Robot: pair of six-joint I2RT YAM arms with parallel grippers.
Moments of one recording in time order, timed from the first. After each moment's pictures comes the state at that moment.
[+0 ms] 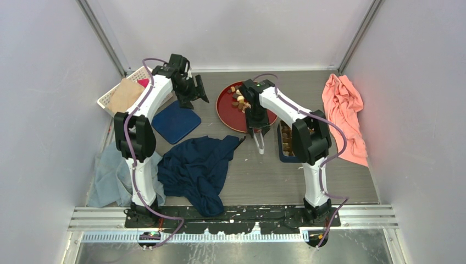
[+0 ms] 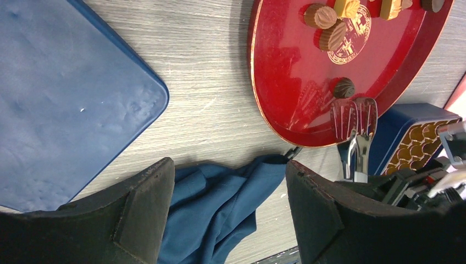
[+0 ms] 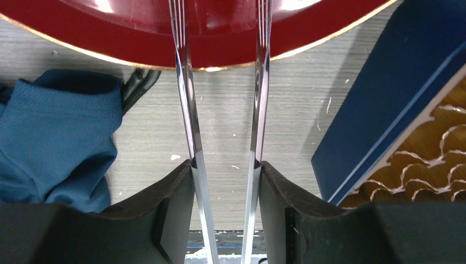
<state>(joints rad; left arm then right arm) -0.24 2.06 1.93 -0.95 0.27 -0.52 0.53 2.07 1.79 -1.22 0.07 0.44</state>
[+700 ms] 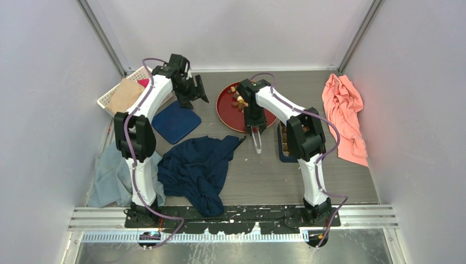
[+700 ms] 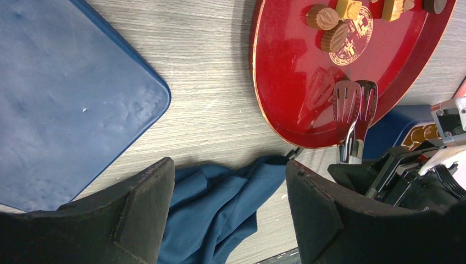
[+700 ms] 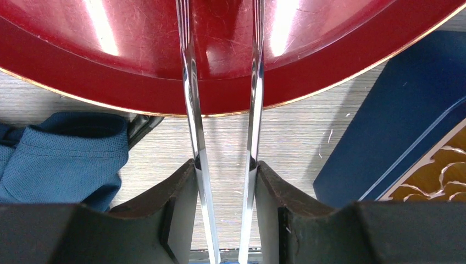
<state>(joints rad) -0.24 2.06 1.93 -0.95 0.26 -0.52 0.53 2.16 1.86 -1.19 0.09 0.44</state>
